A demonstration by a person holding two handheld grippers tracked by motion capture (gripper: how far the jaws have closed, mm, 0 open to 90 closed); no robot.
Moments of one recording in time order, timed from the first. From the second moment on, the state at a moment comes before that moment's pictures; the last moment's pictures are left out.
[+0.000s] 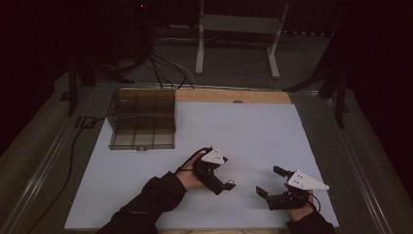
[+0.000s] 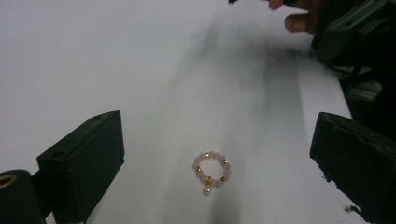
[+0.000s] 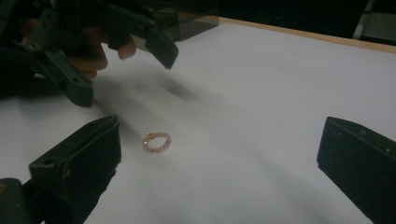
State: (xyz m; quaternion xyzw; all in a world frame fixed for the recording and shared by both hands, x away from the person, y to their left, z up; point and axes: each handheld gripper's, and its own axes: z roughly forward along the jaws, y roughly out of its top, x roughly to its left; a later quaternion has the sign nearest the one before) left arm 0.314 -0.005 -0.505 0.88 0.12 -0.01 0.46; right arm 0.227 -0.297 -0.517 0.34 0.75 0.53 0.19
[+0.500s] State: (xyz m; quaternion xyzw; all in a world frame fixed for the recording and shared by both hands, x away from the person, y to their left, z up) left arm 0.317 -0.012 -0.514 0.89 0.13 0.00 0.43; right arm 0.227 -0.298 -0.517 0.34 0.75 0.53 0.19
